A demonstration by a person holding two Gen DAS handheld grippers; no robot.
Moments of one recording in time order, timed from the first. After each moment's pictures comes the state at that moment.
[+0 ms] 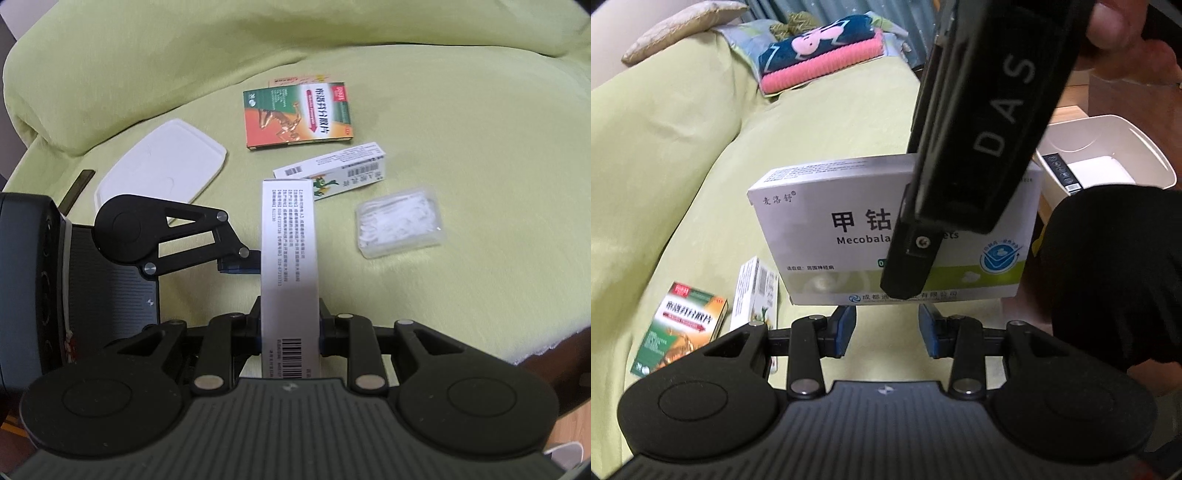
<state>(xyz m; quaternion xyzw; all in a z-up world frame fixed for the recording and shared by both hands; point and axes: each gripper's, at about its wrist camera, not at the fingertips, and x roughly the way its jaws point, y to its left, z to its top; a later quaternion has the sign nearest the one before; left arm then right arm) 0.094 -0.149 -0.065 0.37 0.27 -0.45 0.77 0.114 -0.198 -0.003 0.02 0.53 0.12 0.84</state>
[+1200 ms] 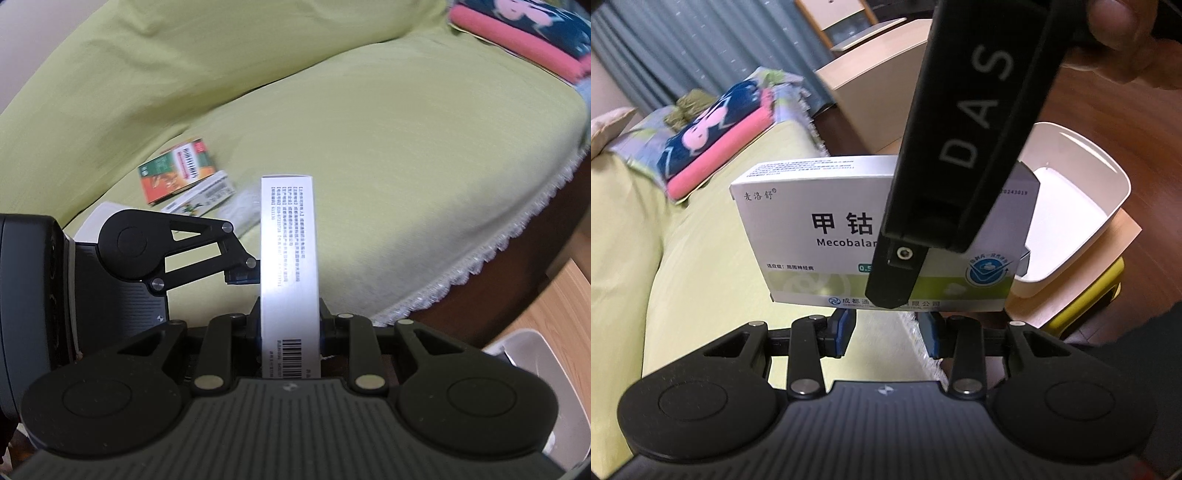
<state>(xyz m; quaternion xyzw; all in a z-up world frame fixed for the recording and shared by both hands) 0.026 -0.320 -0.055 0.46 0.18 -0.55 0.67 -0.022 -0.333 0.029 0.13 0.46 -0.04 0.88</state>
